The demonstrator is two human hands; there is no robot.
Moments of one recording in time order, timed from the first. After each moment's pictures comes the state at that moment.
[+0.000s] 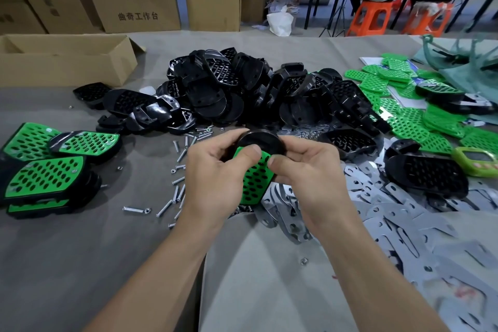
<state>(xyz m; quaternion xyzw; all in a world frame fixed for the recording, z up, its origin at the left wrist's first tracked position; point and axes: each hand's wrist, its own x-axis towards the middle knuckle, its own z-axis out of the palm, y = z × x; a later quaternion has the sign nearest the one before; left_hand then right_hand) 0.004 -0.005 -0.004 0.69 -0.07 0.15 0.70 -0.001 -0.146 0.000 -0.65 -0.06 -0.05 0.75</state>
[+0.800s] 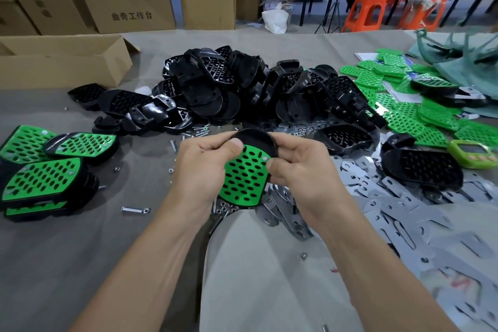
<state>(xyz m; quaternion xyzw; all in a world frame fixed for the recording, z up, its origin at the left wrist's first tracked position) 0.013 0.012 -0.002 0.70 0.02 0.05 0.72 0.003 -0.151 -0.004 -0.69 -0.06 0.02 0.72</state>
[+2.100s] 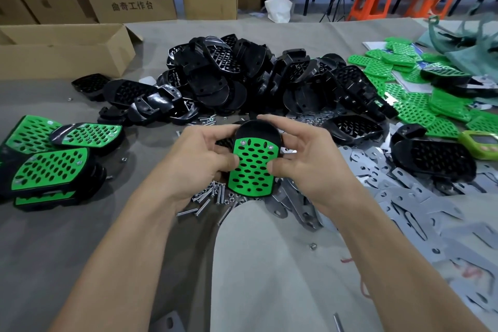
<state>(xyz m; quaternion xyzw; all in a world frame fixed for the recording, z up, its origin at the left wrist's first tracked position) 0.022 0.051 0.000 0.73 -0.11 -0.12 0.66 0.015 -0.154 -0.013 -0.71 -0.13 0.03 0.69</state>
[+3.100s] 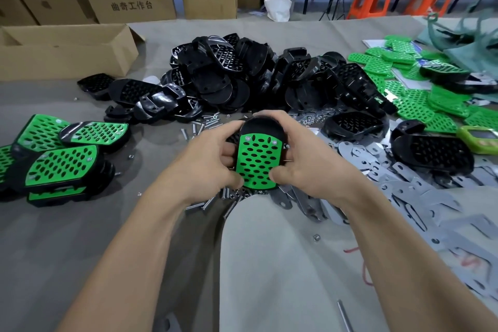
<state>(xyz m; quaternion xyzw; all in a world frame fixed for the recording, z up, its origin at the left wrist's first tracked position) 0.023 0.055 -0.007 0.82 -0.15 -0.14 0.54 0.018 -0.156 -0.010 -0.79 -0.20 0.08 0.57</state>
